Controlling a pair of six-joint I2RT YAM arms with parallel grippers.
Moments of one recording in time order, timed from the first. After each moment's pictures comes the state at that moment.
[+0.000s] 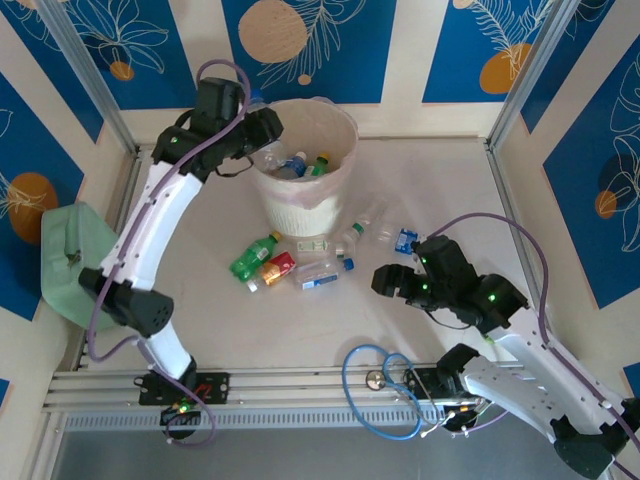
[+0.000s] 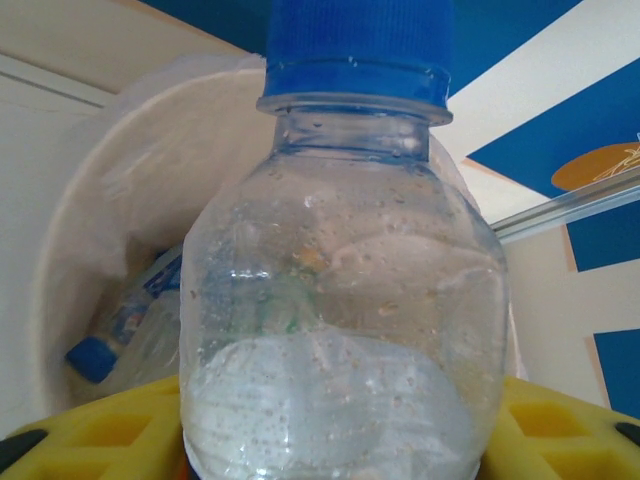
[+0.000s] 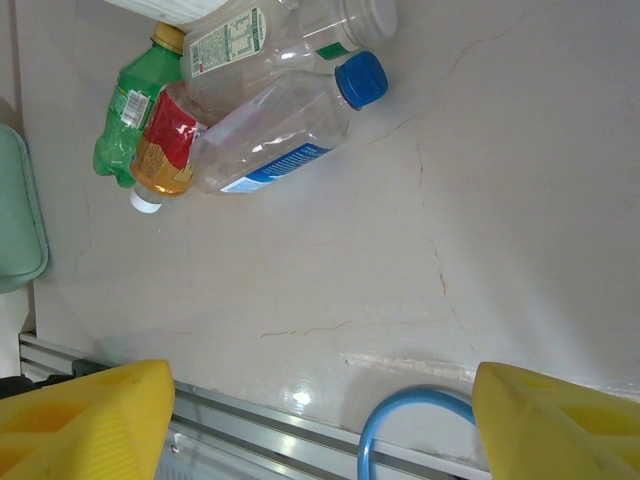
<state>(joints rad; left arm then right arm) -0.44 1.75 2.11 -0.92 0.02 -0.73 0.64 0.74 0.86 -0.98 -0.13 0.87</state>
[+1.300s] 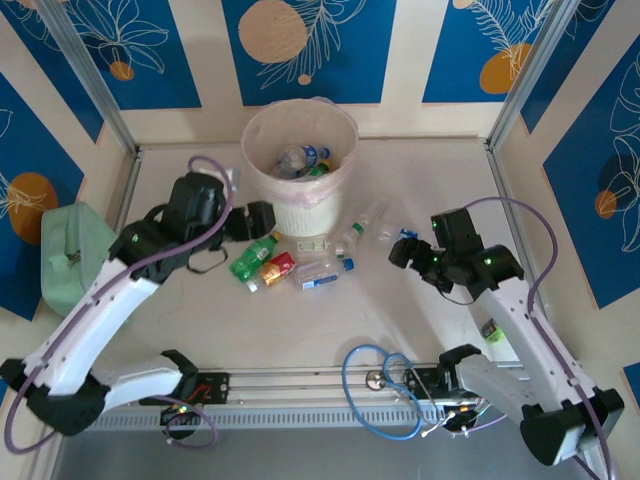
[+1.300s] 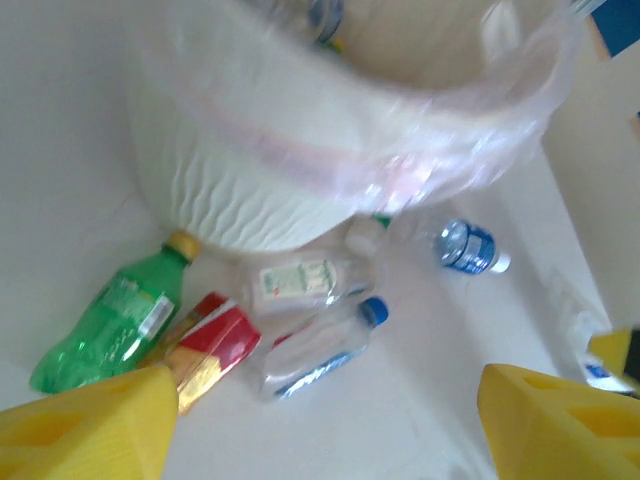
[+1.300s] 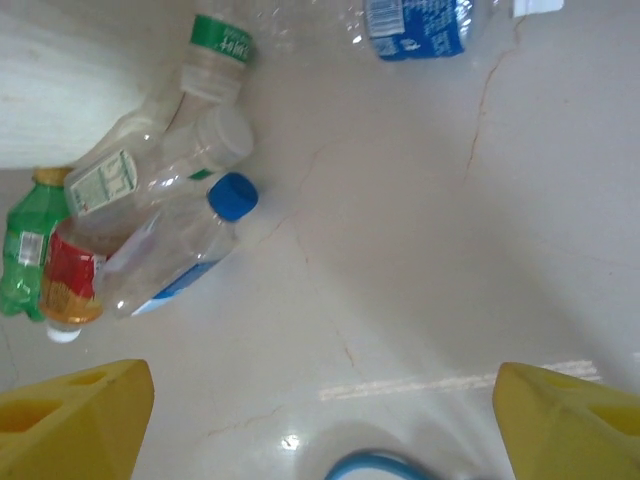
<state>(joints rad) -0.65 1.07 1.33 -0.91 -0.05 -0.61 0.29 0.95 0.97 -1.04 -0.13 0.75</state>
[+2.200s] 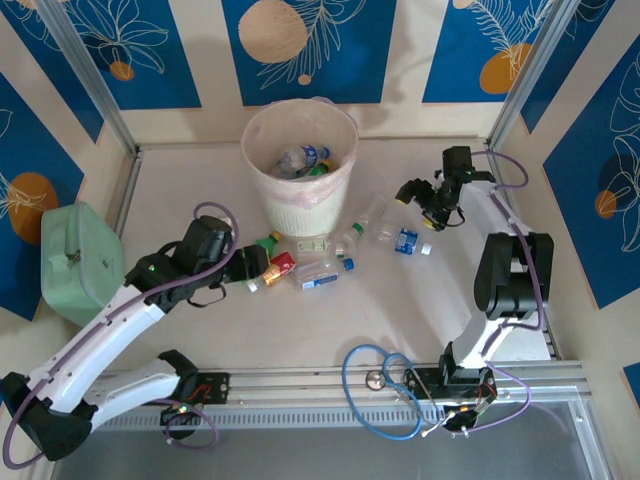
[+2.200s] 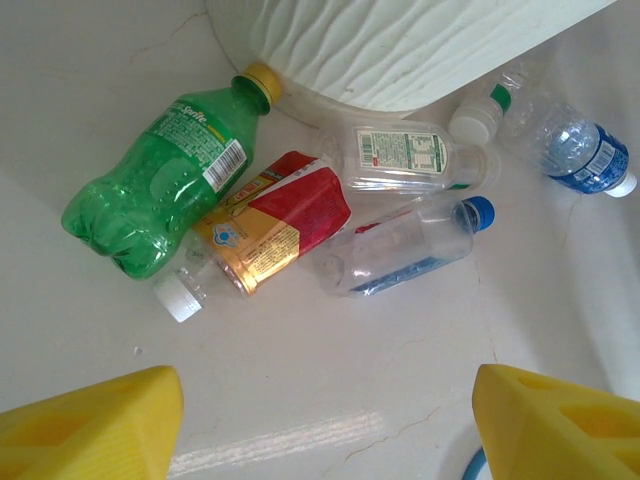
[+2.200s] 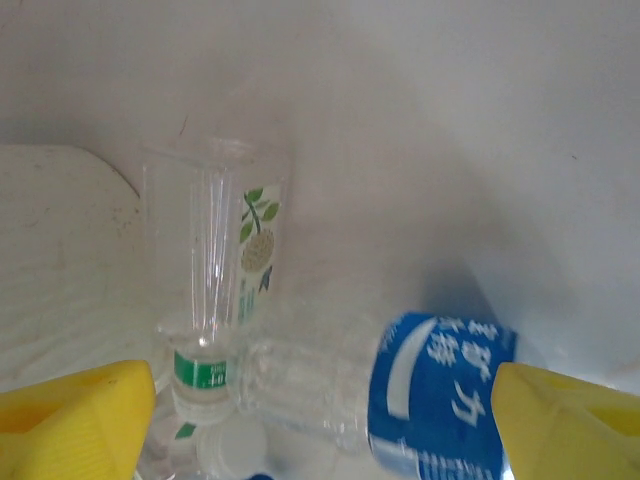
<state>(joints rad) -0.65 0.95 0.99 -0.88 -0.03 -0.72 -0.02 1.76 1.35 -0.75 -0.37 0.58</state>
